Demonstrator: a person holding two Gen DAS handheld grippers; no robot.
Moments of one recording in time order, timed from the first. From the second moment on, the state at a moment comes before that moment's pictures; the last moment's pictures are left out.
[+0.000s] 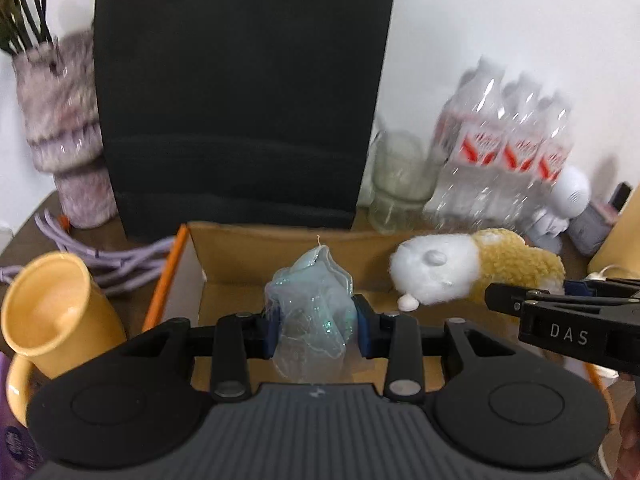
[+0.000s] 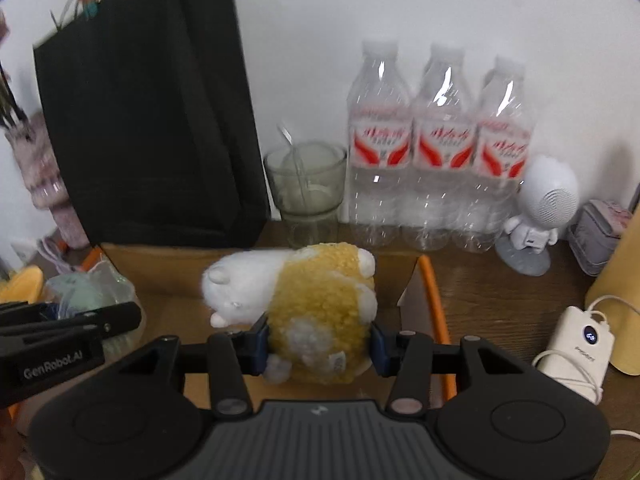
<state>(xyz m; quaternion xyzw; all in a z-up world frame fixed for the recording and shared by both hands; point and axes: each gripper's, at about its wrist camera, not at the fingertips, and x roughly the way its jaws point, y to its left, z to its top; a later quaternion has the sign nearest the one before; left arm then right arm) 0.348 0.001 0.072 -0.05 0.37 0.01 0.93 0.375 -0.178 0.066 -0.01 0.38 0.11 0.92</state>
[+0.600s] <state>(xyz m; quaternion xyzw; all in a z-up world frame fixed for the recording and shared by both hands) 0.366 -0.008 0.044 -0.01 0.41 0.01 0.91 0.391 -0.181 0.032 -0.04 0.40 0.09 0.91</state>
